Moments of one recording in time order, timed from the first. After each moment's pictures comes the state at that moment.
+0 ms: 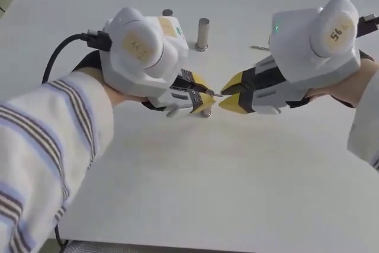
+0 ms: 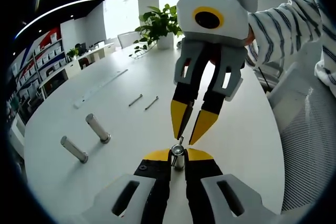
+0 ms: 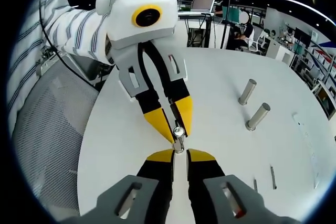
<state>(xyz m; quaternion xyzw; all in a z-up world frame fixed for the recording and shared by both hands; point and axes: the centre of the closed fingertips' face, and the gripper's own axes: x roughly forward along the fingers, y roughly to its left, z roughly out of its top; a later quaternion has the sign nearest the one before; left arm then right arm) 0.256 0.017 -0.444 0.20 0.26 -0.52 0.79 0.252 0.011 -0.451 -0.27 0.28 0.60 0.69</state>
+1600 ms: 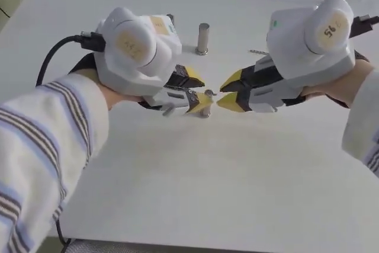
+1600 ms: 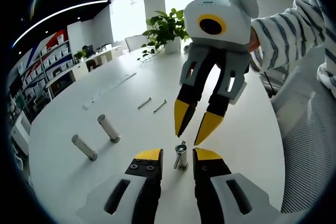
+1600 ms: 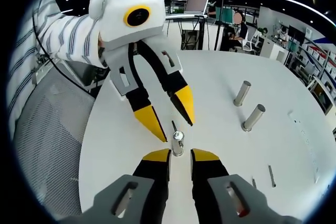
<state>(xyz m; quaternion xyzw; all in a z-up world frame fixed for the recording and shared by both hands) 0.258 0.030 -0.431 0.19 0.25 -0.50 0.81 0.252 0.015 -0.444 -0.26 0.28 0.59 0.71</state>
